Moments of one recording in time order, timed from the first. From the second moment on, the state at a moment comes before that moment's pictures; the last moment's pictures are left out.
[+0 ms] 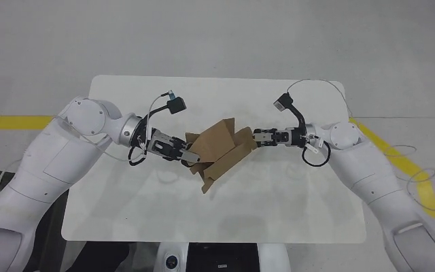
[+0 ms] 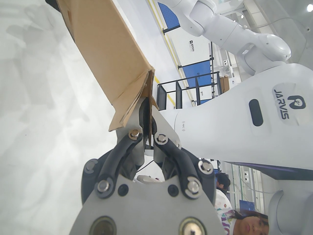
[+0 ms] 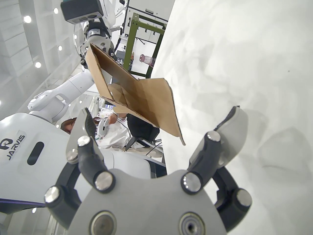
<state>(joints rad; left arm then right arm) 0.58 -0.77 -0.77 -1.51 -0.64 -0.41 -1.41 -0.63 -1.03 0.73 -1.05 0.65 -0.61 1.21</state>
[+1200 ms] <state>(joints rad) 0.60 -0.77 -0.80 -1.36 -0.85 -0.41 -1.41 -0.62 -0.99 0.65 -1.07 0.79 -0.67 1.15</state>
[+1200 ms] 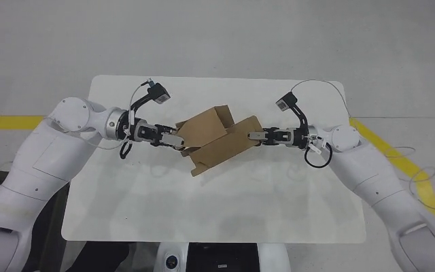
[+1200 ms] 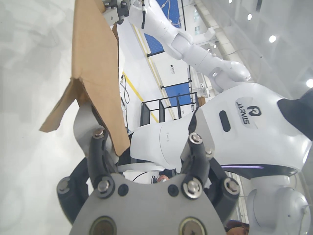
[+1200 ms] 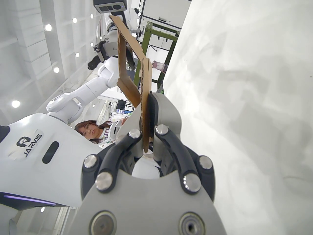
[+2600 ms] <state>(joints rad) 0.68 -0.85 -0.92 -1.25 -0.98 -0.28 -1.30 -0.64 -1.03 0.60 -0.98 0.73 -0.91 0.91</state>
